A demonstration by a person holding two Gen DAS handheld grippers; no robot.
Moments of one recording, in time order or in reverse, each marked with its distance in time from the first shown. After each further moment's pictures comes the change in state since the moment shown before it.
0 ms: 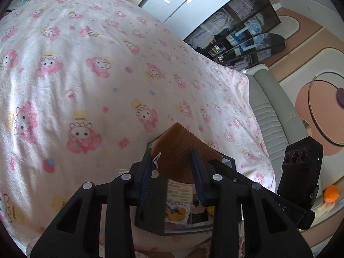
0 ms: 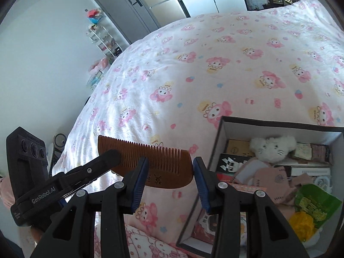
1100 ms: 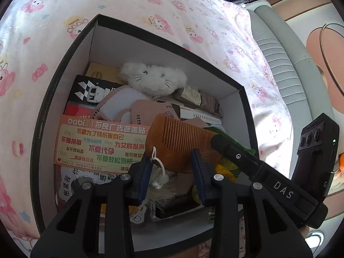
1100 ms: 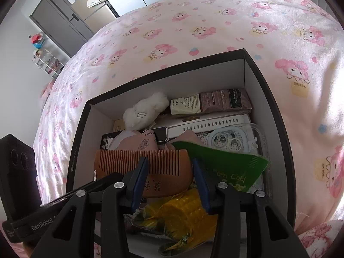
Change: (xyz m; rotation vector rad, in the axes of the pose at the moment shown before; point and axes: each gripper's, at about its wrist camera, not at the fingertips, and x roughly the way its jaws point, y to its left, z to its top) left arm 0.177 -0.073 -0.101 0.093 0.374 0.061; right arm -0.022 -0.179 -0.058 0.269 0.012 -0.250
